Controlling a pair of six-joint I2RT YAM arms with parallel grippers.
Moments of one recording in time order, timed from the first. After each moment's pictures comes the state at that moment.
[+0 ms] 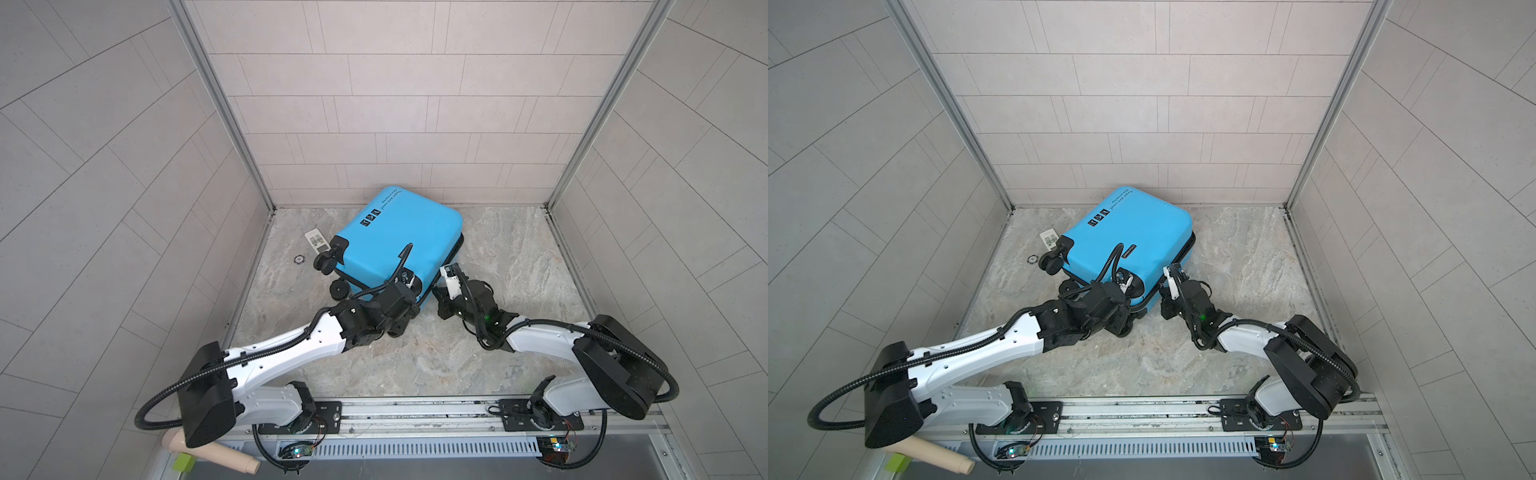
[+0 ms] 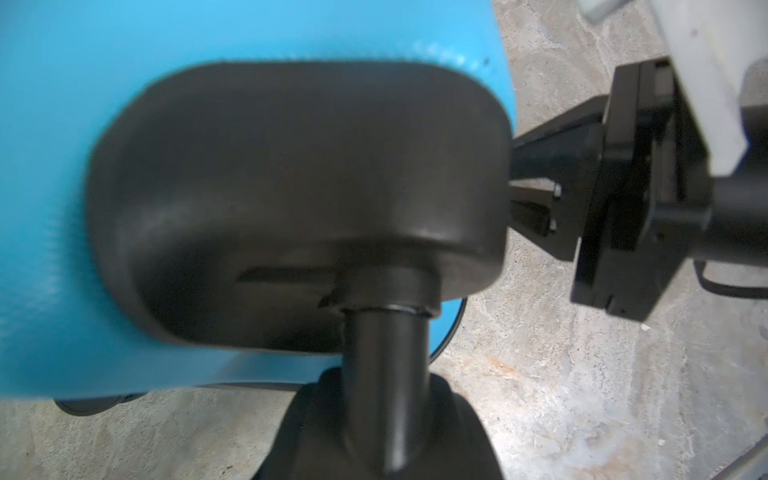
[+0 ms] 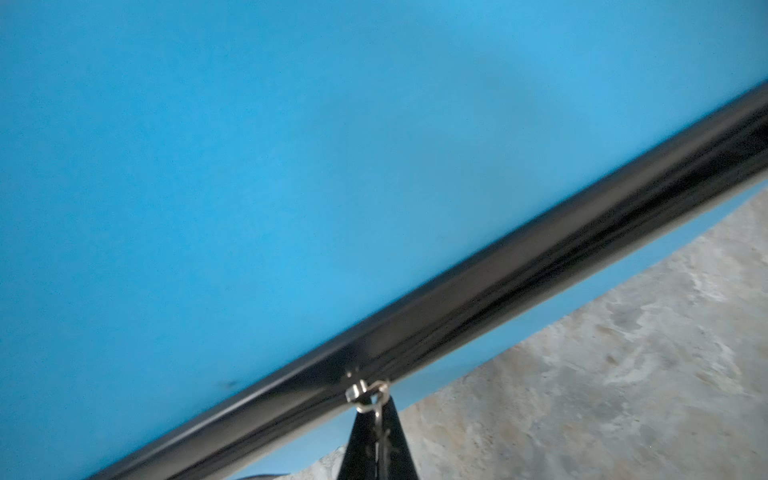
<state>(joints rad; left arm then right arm) -1.00 1.25 0.93 -0.55 -0.34 -0.33 0.61 1.43 0.50 0.49 0.01 0.30</state>
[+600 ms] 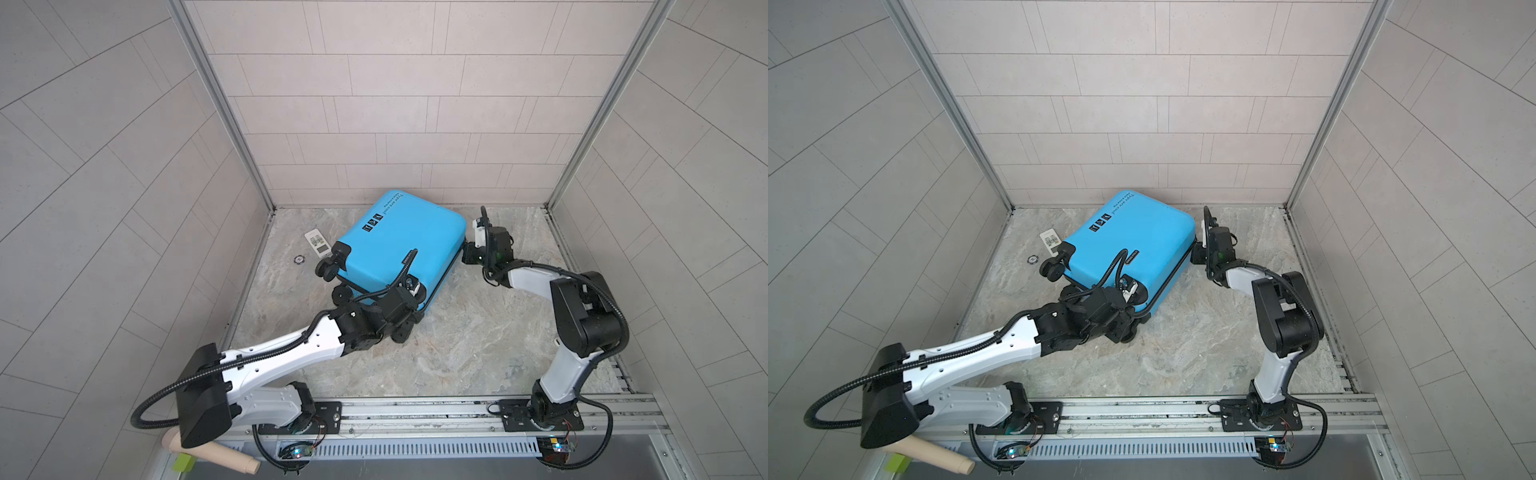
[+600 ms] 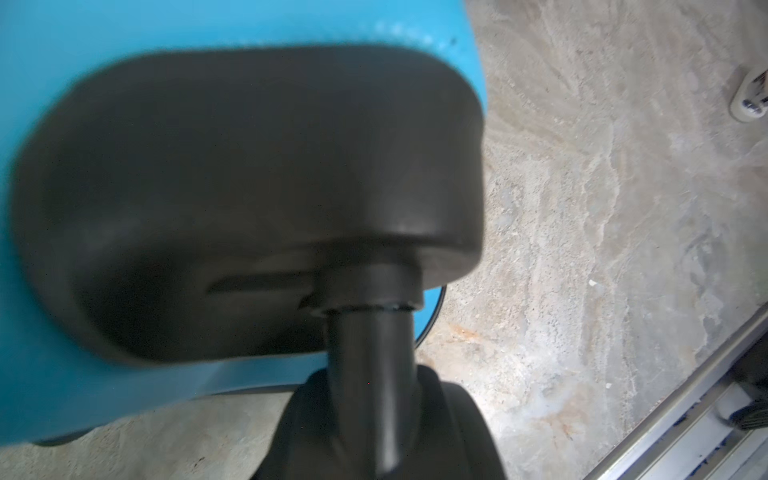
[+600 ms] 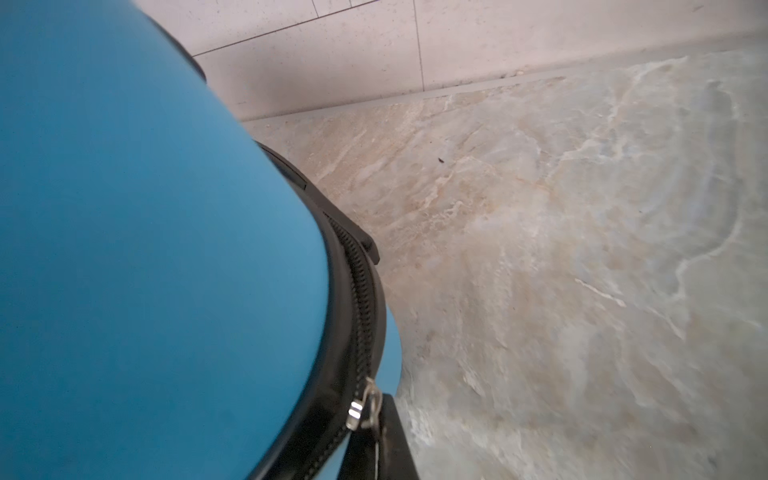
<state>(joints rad) -1.04 1.23 0.93 -0.58 -0.26 -0.34 0.15 1.81 1.06 0.18 -0.17 0.26</state>
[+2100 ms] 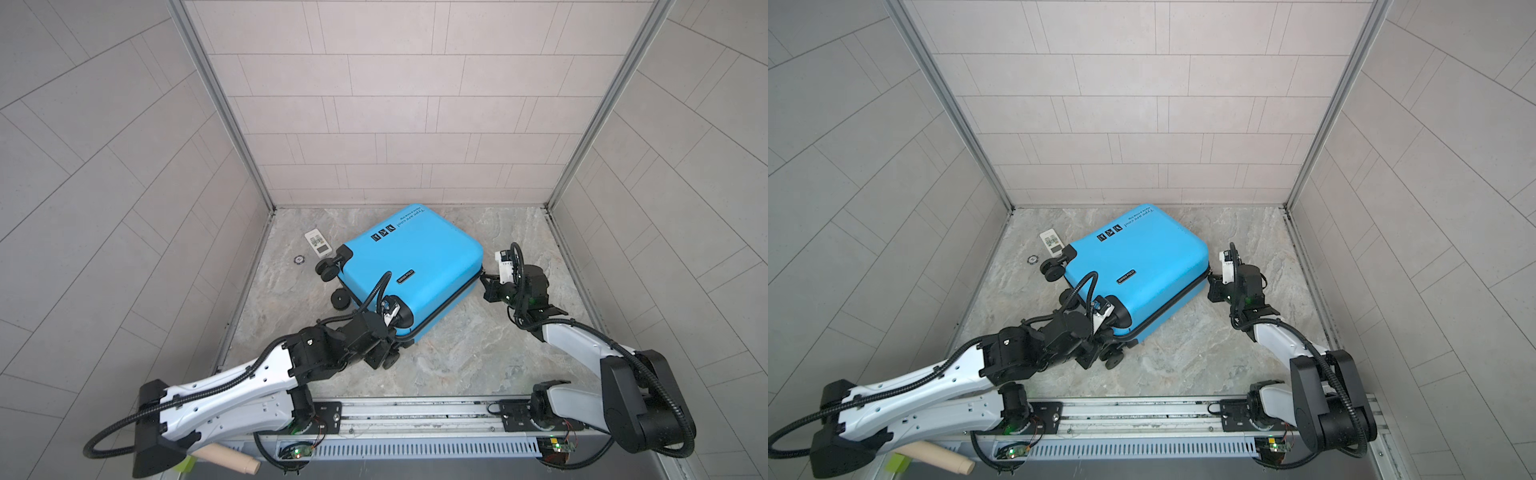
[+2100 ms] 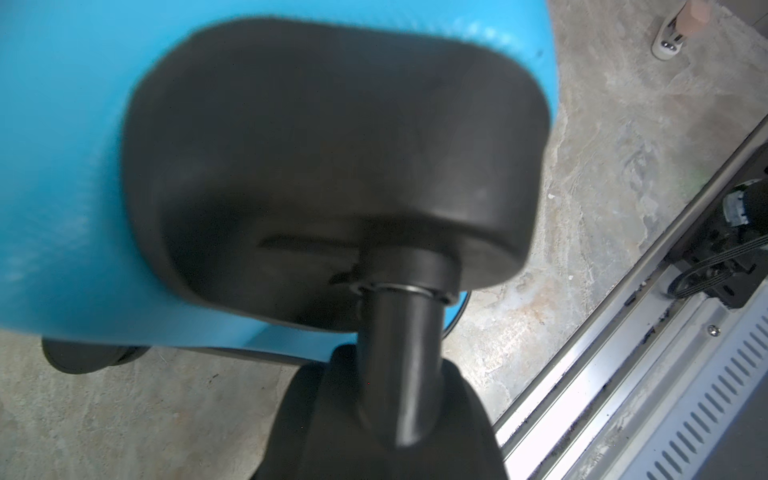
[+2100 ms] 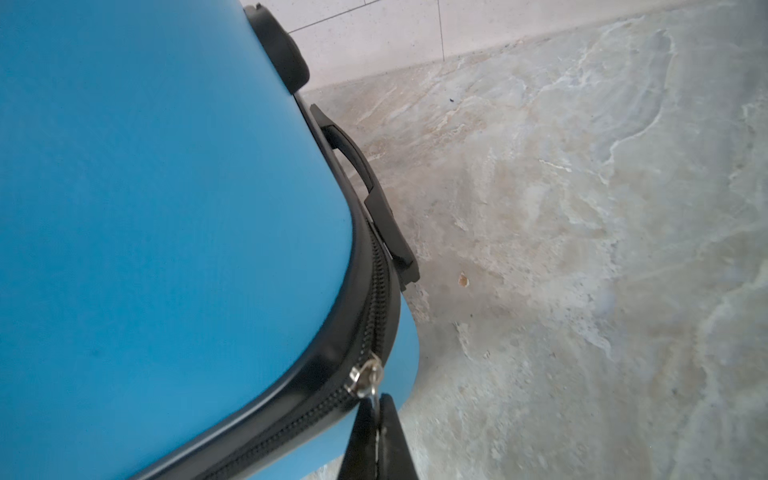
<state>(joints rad) -1.10 0.89 0.76 -0.73 -0.26 -0.35 0.10 1.21 0.44 0.26 -0.27 0.23</state>
